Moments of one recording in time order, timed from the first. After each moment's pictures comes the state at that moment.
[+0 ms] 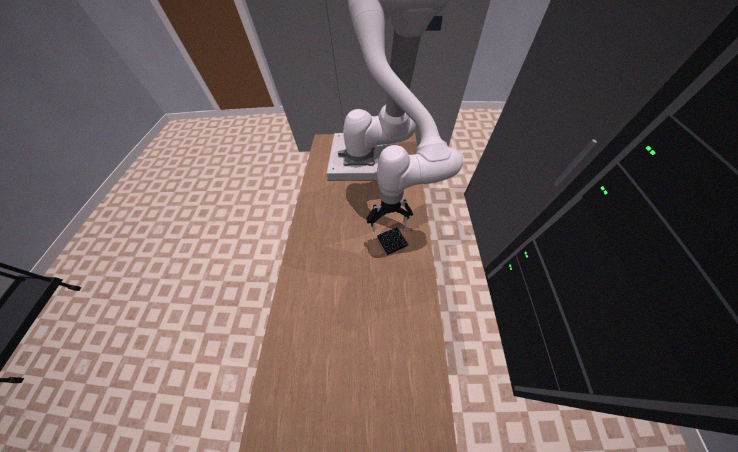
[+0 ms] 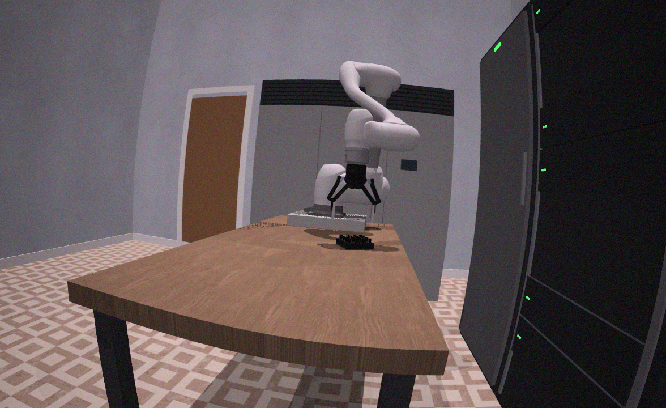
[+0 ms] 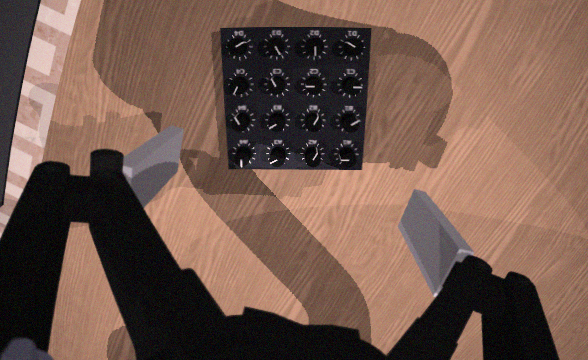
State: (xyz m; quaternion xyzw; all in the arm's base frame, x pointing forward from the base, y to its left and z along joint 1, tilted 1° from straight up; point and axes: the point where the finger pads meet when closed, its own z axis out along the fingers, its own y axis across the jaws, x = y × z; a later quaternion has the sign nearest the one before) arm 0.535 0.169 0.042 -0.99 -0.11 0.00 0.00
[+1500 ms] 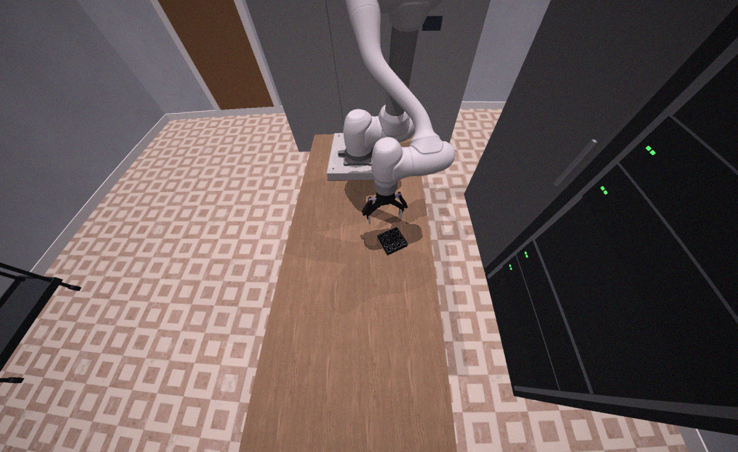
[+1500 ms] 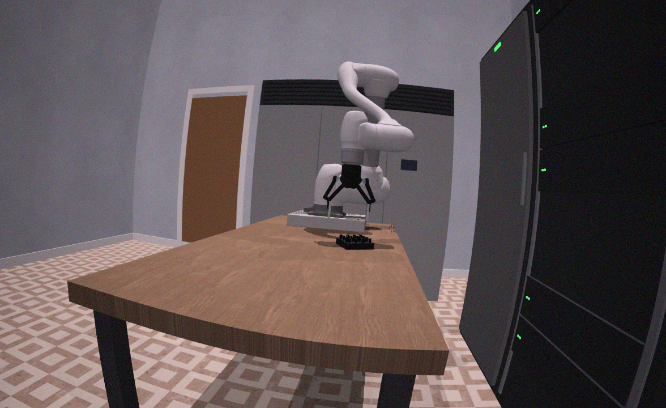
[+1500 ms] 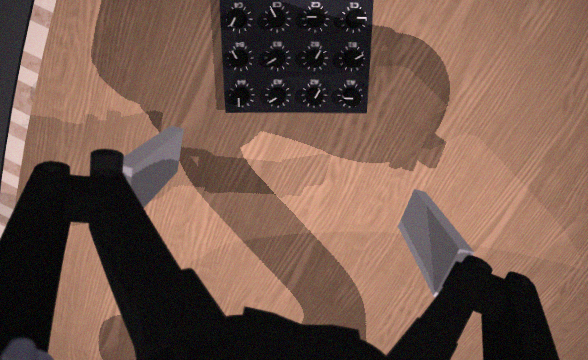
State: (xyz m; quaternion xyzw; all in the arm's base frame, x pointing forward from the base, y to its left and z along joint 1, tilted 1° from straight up) arm 0.494 0.148 0.042 -0.99 -0.11 0.00 0.00
